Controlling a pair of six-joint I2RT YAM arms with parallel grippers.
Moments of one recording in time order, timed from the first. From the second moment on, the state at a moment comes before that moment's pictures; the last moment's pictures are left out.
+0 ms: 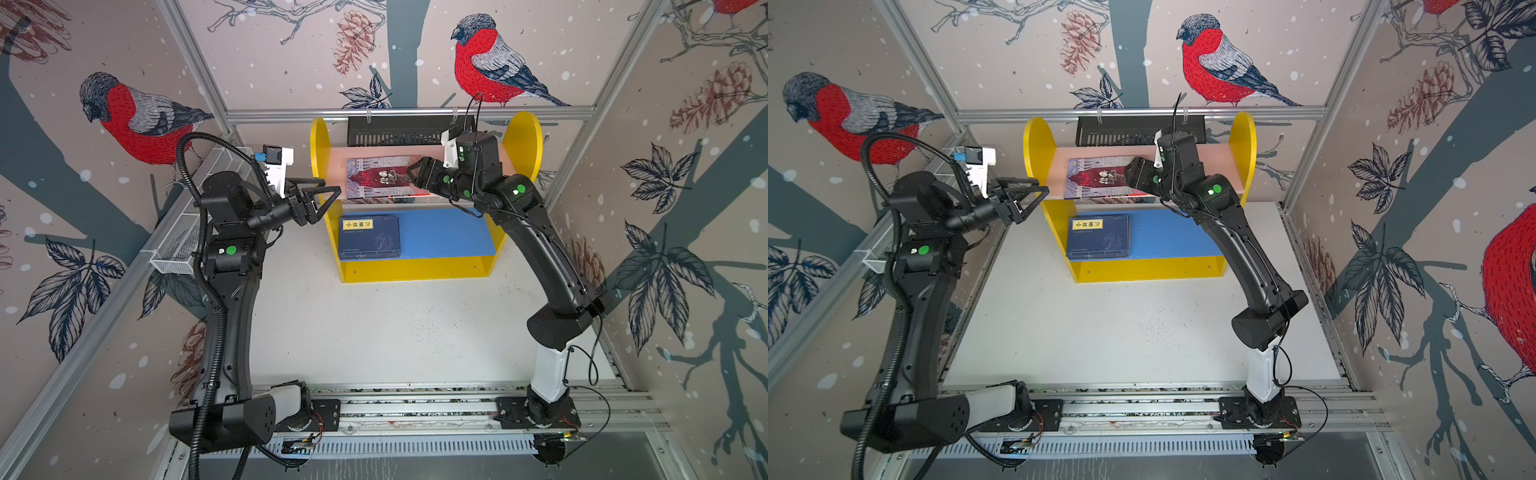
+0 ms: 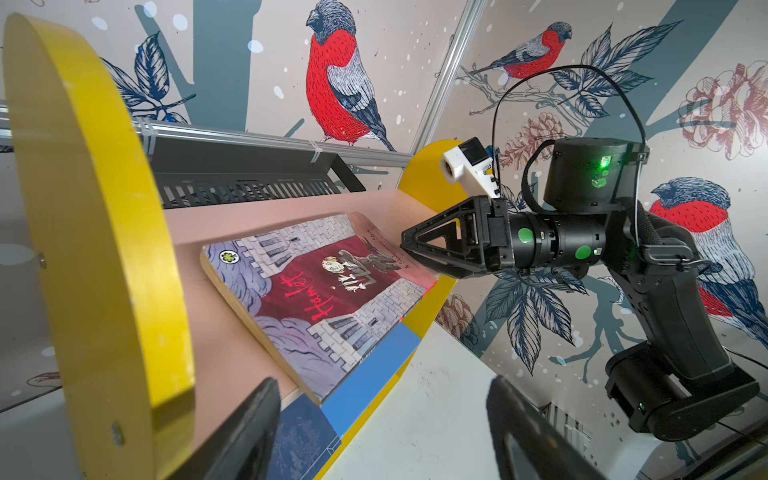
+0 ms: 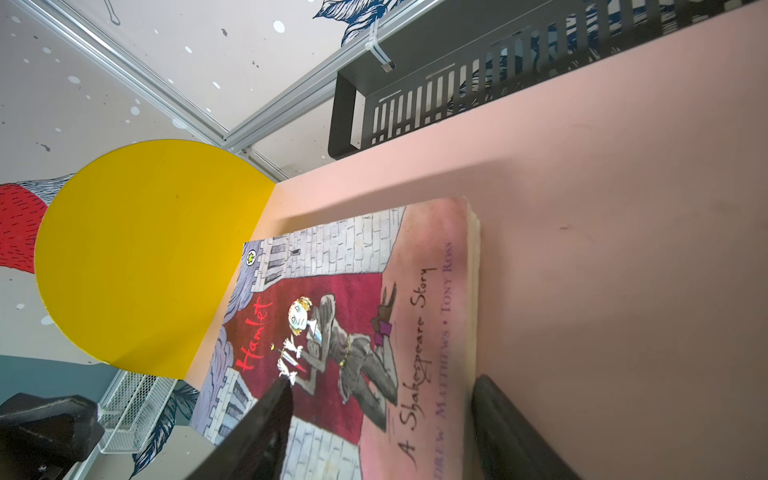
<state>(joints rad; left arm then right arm) 0.11 1.25 1.53 -0.27 1.04 -0.34 0.65 1.93 2.47 -0.89 -0.08 0.66</state>
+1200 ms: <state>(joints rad) 0.11 1.22 1.42 -0.36 0.82 0.01 0.70 1.97 2.47 -0.79 -0.13 0.71</state>
